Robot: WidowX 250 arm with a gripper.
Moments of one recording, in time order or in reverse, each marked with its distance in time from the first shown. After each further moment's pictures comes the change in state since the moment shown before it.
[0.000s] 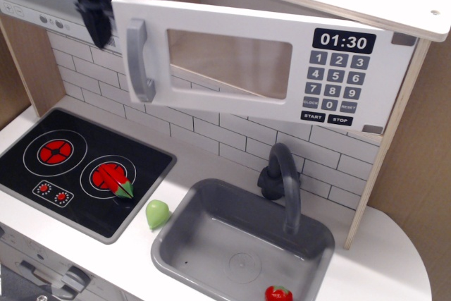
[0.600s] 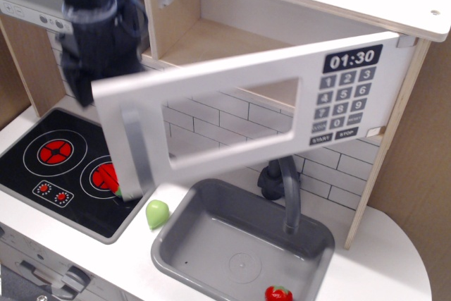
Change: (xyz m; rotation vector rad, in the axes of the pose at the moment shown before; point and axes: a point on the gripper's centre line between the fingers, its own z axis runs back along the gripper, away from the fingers) arm -0.104 -0.043 0.016 -0.021 0.036 -0.318
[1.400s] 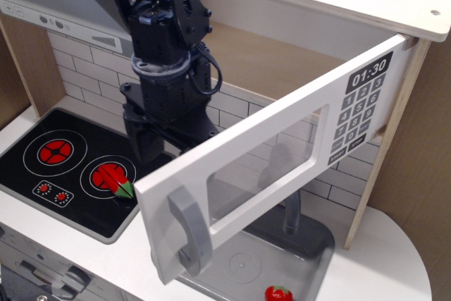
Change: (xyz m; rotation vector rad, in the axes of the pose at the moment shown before) arm -0.003 -0.074 -0.007 -0.099 0.047 -0.071
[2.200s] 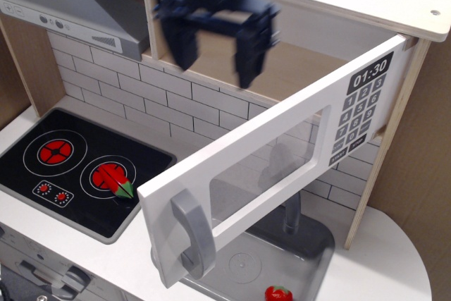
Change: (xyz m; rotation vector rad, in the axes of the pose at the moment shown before) arm 0.058 -0.003 0.078 -0.001 -0.085 0.205
